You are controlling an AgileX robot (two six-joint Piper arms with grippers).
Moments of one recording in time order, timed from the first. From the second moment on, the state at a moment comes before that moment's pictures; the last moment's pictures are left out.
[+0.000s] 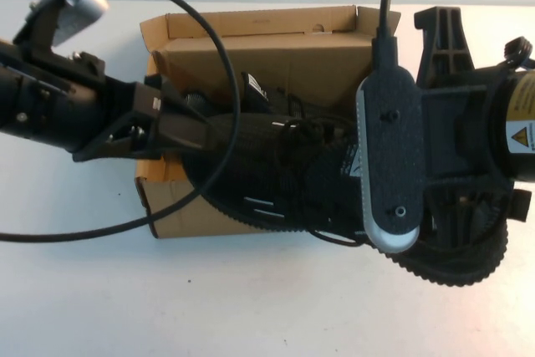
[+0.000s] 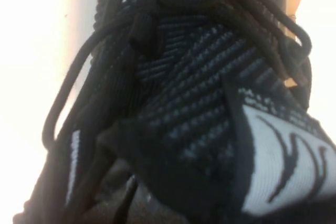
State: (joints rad) right arm 0.84 1.20 -1.21 -0.19 0.78 -0.87; left arm -0.21 1.35 -1.16 -0.83 1.10 0.47
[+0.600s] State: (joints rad) right arm 0.84 1.20 -1.21 -0.19 0.77 -0.87; left arm -0.21 1.48 -1.16 -1.08 1.20 0.62
